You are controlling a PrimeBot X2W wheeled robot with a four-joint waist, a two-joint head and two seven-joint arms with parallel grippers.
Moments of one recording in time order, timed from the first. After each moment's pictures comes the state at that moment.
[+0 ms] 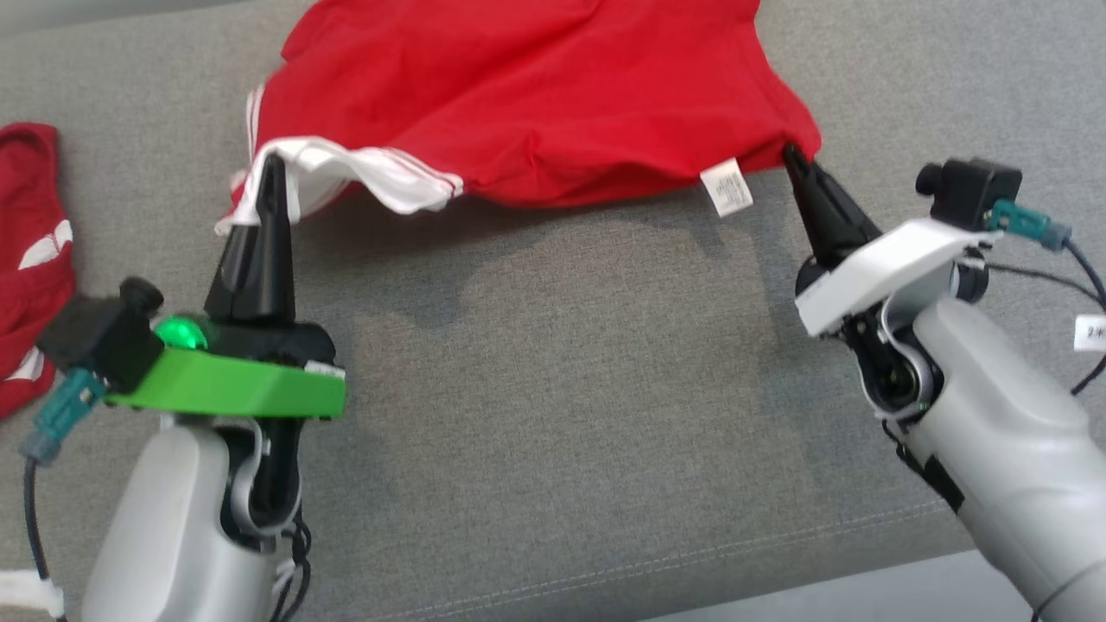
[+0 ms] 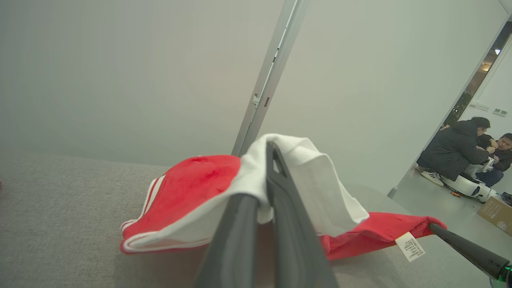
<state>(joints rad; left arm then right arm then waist) -0.42 0.22 -0.24 0.11 -0.64 -0.09 -0.26 -0.75 -0.33 0.61 0.59 0.99 0.13 -0.26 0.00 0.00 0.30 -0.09</state>
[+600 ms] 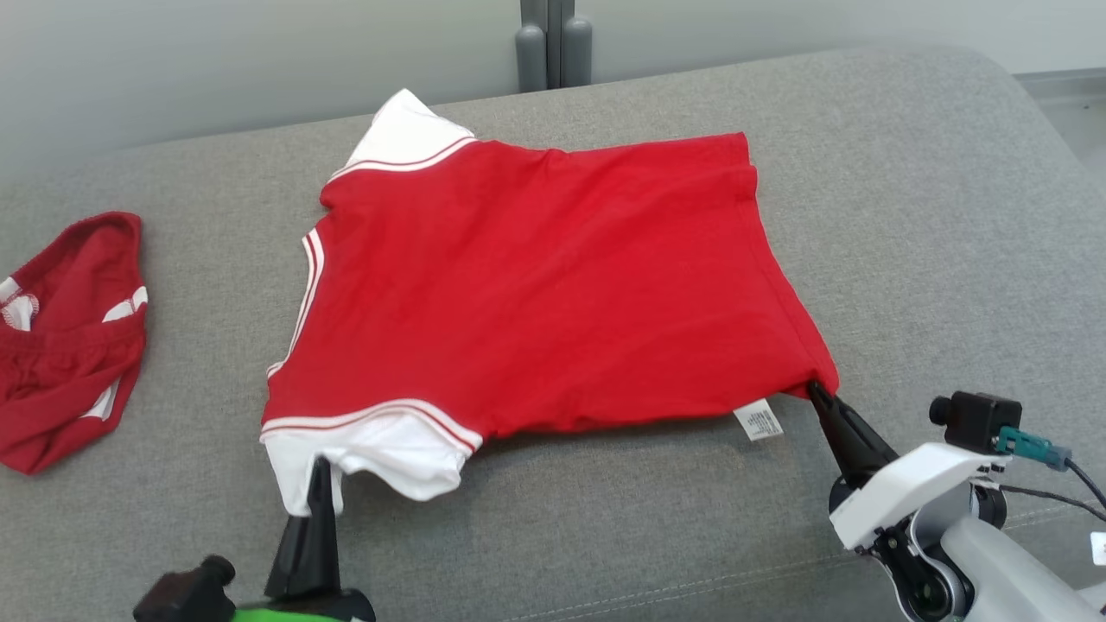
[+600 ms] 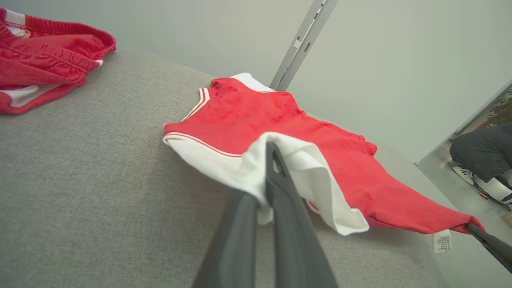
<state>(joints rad) 0.08 0.07 -0.13 0.07 -0.55 -0.11 -0.26 -0.32 -0.38 0.55 0.46 1.01 0.13 -0.26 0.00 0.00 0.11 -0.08</state>
